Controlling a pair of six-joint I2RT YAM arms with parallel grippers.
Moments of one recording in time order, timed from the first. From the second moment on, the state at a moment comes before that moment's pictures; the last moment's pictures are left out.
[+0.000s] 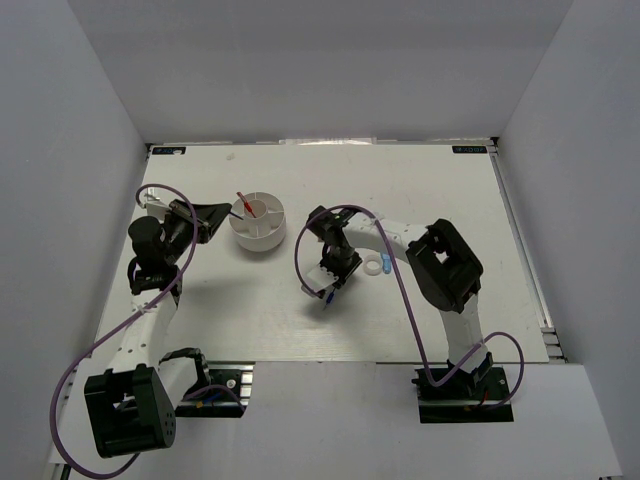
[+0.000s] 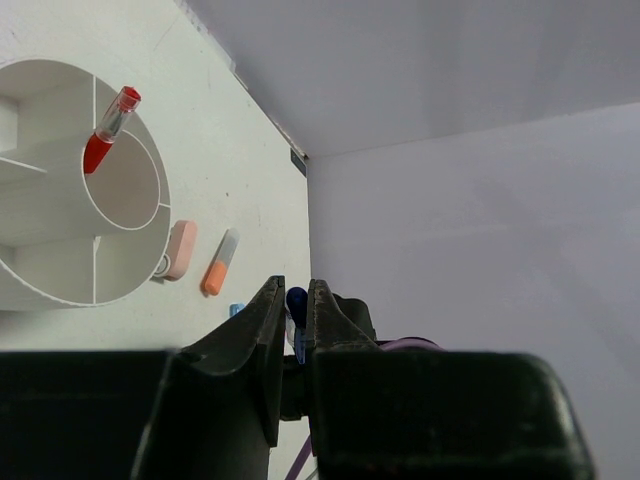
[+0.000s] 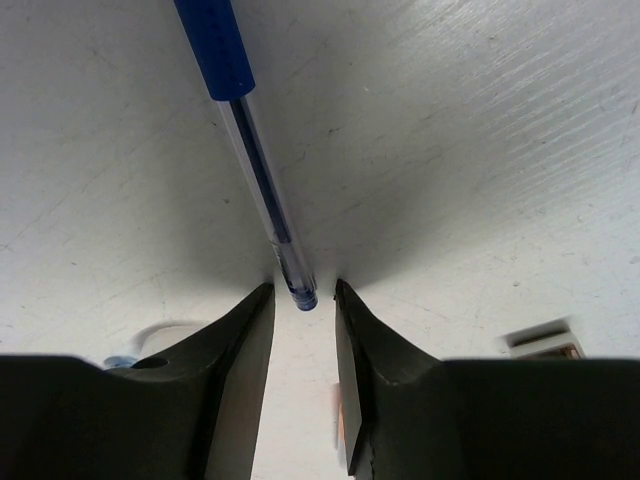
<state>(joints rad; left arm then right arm) 0.15 0.98 0.54 0.36 0.59 -1.19 0.84 2.06 1.49 -0.97 -0.09 -1.71</state>
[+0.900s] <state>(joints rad) 0.15 0.98 0.54 0.36 0.59 -1.19 0.89 2.01 1.42 -0.93 -0.16 -1.66</state>
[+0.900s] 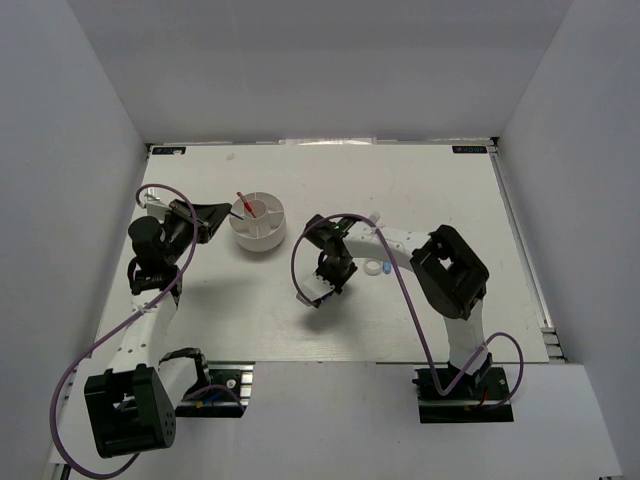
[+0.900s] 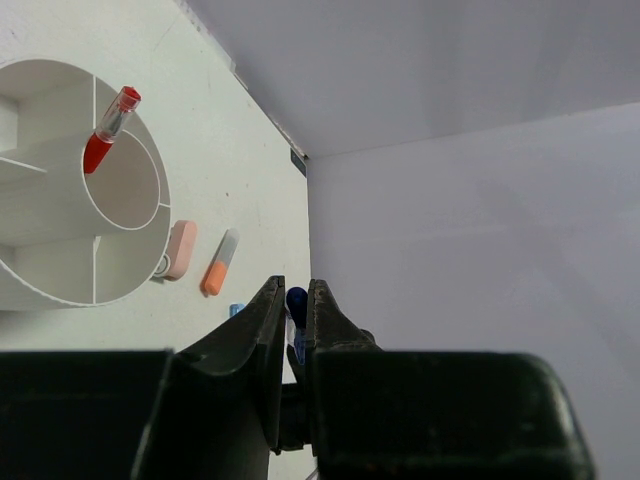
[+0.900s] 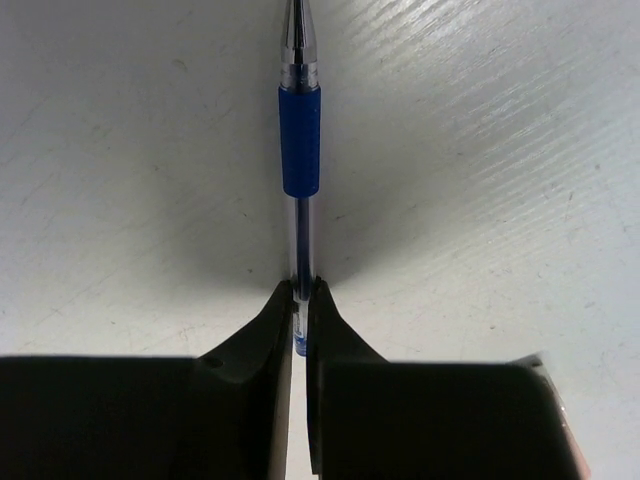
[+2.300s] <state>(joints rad) 0.13 0.95 0.61 0.85 1.12 -1.18 0.74 1.72 1.68 -0.87 -0.99 -0.20</state>
